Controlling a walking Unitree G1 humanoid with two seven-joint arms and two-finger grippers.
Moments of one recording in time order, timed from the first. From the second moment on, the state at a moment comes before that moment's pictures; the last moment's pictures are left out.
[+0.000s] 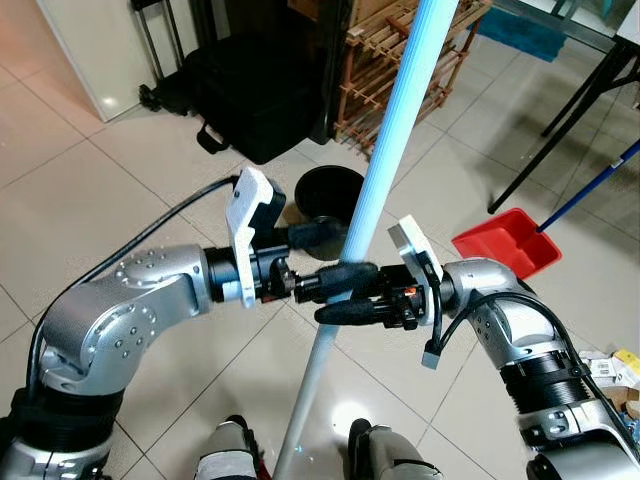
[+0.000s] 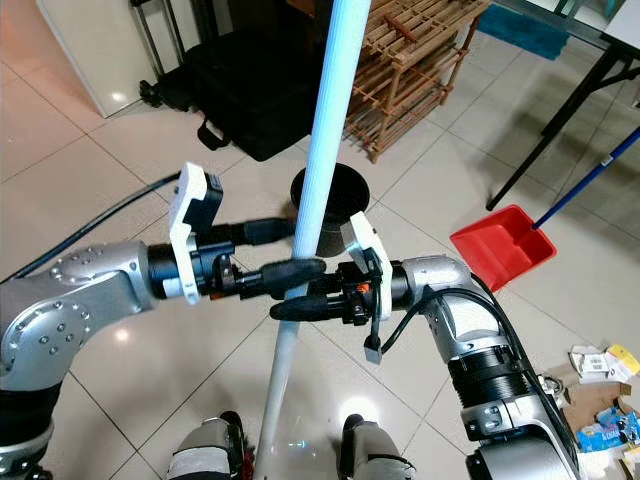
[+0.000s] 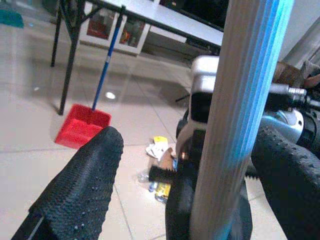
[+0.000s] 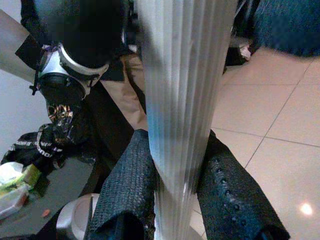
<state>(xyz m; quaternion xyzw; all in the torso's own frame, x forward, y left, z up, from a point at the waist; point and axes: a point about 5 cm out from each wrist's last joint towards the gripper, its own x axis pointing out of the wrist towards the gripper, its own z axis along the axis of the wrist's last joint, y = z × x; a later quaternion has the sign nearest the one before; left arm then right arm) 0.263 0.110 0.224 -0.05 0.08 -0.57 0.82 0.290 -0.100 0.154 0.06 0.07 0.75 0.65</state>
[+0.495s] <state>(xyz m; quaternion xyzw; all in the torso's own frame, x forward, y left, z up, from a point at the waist) 0.267 0.111 0.224 -0.05 0.07 -0.57 0.82 0.285 -0.097 0.151 0.06 0.07 0.75 0.65</state>
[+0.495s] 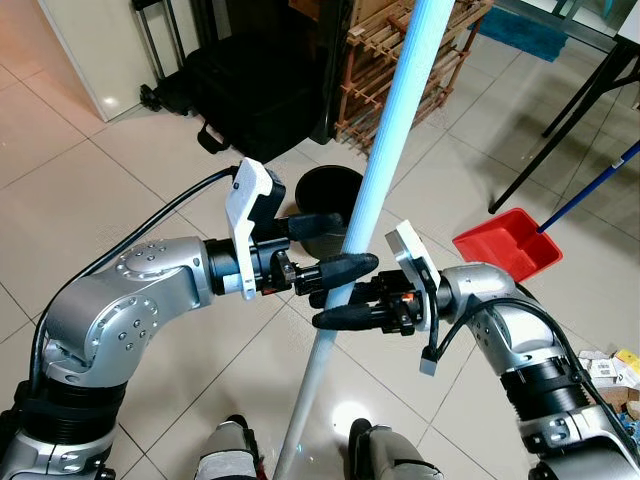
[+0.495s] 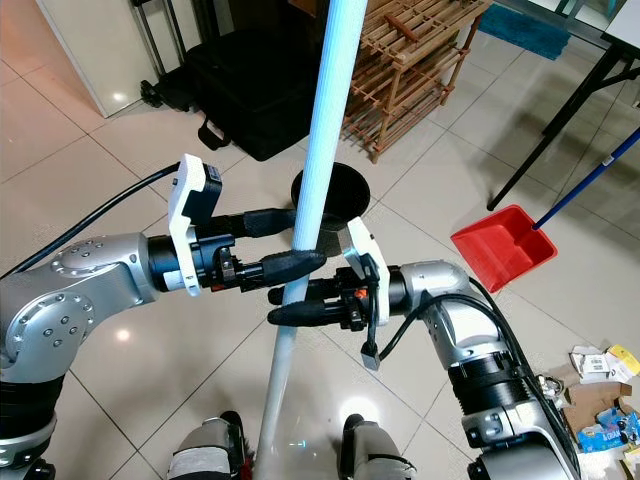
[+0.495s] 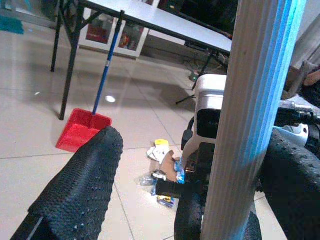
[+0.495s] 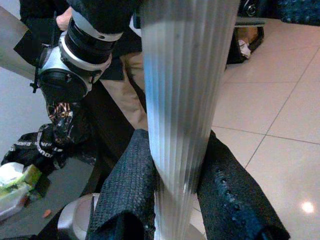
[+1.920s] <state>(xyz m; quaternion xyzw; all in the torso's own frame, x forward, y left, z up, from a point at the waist) 0.259 0.098 0.207 -0.06 0.10 -0.58 0.81 0.281 -0.090 0.147 0.05 0.07 0.75 0.65</state>
